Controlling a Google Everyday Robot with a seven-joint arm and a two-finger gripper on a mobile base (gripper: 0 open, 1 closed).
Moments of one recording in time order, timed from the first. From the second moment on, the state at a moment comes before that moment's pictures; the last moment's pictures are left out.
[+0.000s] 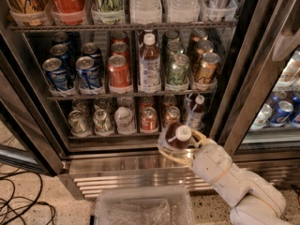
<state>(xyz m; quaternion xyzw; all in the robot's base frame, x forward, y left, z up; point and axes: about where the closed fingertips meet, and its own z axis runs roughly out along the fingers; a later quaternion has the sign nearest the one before) 0.473 -0.087 0.796 -0.33 0.50 0.13 0.79</state>
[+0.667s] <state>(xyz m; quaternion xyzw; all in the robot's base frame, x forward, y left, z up) 0.476 -0.076 0.825 -0.37 0.57 0.01 0.74</state>
